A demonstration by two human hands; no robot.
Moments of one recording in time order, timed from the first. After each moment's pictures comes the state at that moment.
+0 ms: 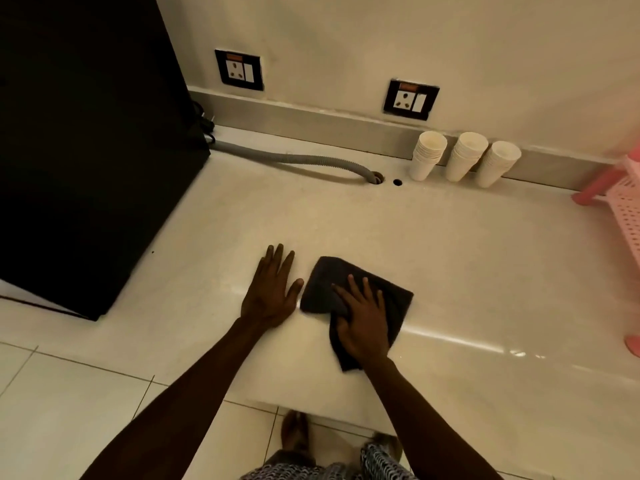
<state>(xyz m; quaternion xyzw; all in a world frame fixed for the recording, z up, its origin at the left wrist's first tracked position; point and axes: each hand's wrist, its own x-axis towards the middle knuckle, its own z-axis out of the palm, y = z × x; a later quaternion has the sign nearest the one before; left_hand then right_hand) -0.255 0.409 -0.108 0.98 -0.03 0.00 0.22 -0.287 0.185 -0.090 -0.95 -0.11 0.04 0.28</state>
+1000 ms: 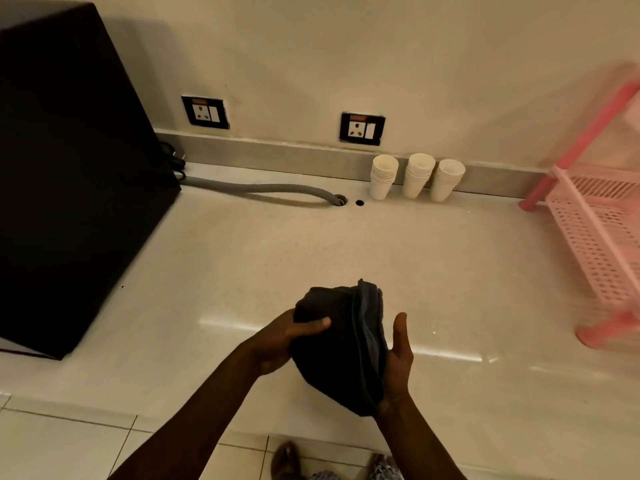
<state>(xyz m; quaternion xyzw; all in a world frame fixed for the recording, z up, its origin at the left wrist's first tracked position) -0.302 0.317 -0.008 0.58 0.03 -0.34 0.74 -0.349 0.118 -0.010 -0.22 0.13 0.26 0.93</state>
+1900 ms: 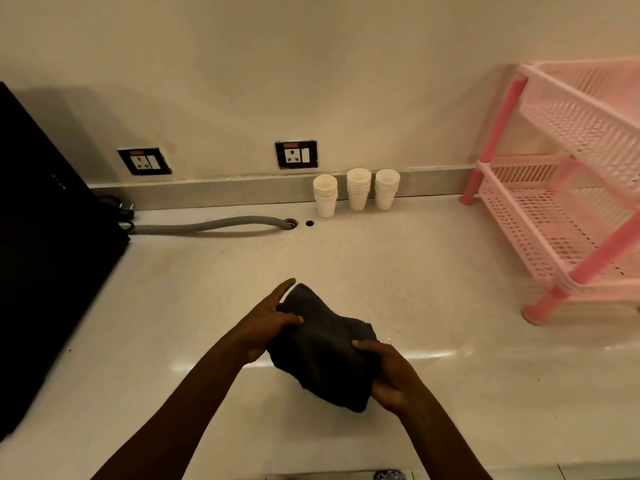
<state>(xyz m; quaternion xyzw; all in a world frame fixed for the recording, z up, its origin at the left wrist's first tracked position) -0.248 0.244 0.041 0.74 0.06 -0.27 0.62 -0.327 0.011 -0.032 -0.32 0.23 0.25 0.89</state>
